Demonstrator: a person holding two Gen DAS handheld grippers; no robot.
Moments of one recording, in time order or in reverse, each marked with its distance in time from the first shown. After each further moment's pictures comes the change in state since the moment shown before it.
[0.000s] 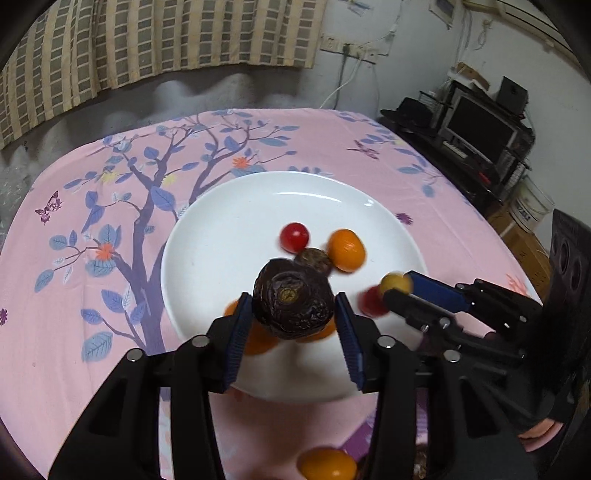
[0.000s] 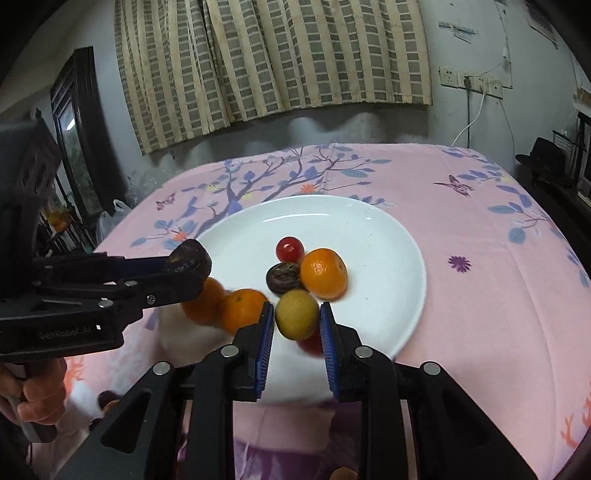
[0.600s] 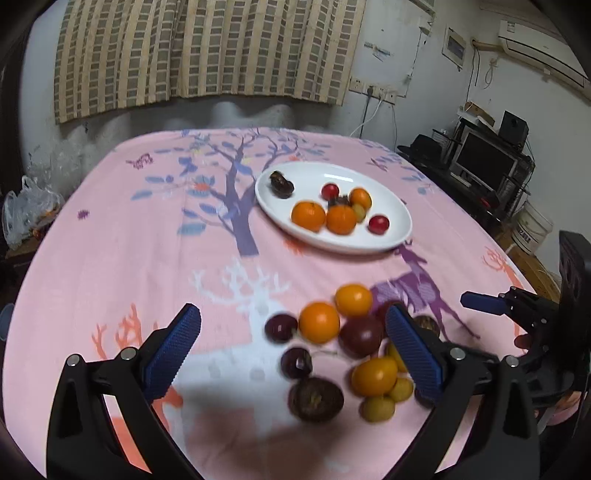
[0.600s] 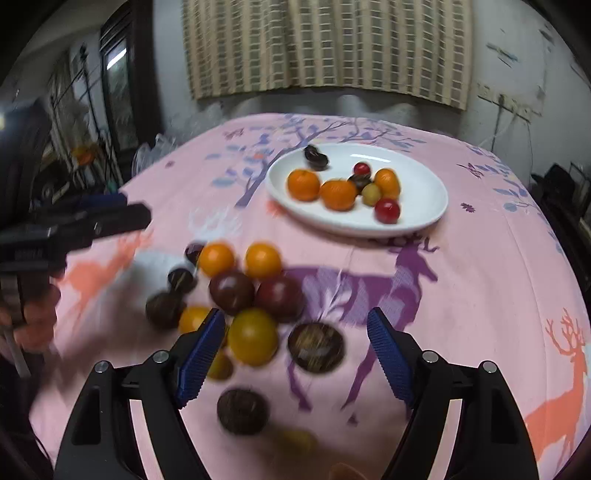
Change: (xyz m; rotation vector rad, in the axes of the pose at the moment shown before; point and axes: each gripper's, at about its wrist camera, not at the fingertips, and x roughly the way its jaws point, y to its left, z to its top) left arm -0.132 0.033 -0.157 -0.098 -0.163 0.056; right arm -0.124 0.088 -0.124 -0.237 0.103 0.033
